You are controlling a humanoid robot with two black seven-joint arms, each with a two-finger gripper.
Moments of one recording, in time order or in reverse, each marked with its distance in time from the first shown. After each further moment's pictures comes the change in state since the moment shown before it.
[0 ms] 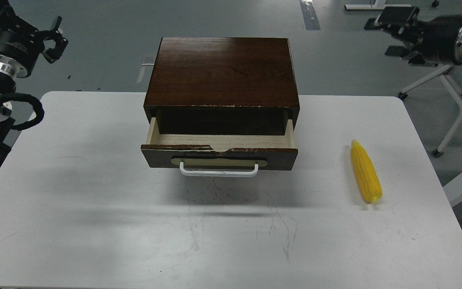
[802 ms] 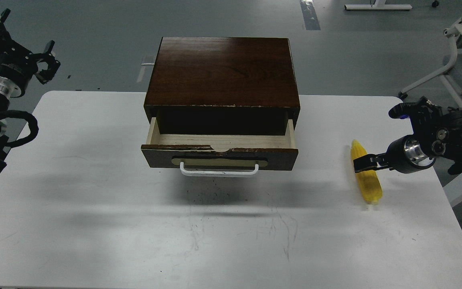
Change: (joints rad) left arm 0.059 0.014 0.009 0.039 0.004 0.000 0.002; right arm -0.192 0.166 -0.222 0.025 -0.313 0.000 -0.211
